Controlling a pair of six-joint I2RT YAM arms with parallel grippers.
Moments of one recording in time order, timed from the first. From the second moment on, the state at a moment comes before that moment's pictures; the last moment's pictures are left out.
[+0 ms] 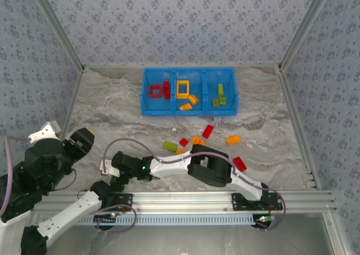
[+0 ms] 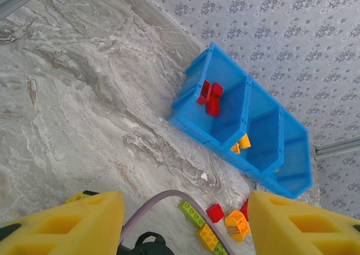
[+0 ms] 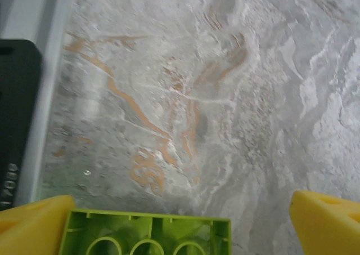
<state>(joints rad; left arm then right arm) -0.70 0.55 1.37 -1.39 -0.49 -1.06 1.36 2.32 1.62 0.04 -0.03 -0.16</state>
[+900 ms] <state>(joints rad) -0.70 0.56 1.19 -1.28 -0.41 -1.06 1.17 2.28 1.56 -0.03 0.09 0.06</state>
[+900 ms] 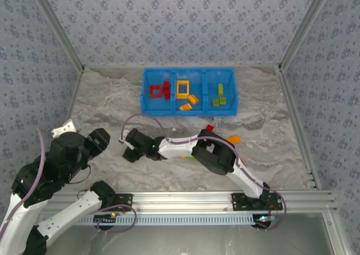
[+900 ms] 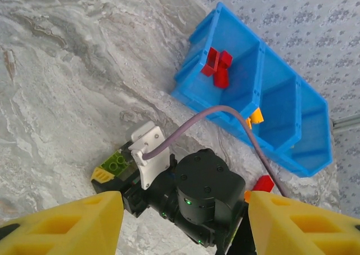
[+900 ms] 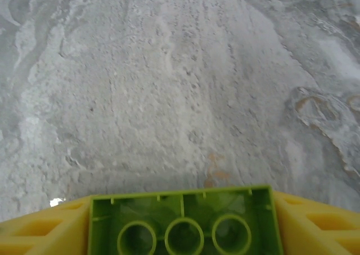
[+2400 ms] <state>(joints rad) -1.04 1.56 1.50 -0.66 -0.13 -0.77 0.30 1.78 1.41 -0.50 0.01 -0.20</state>
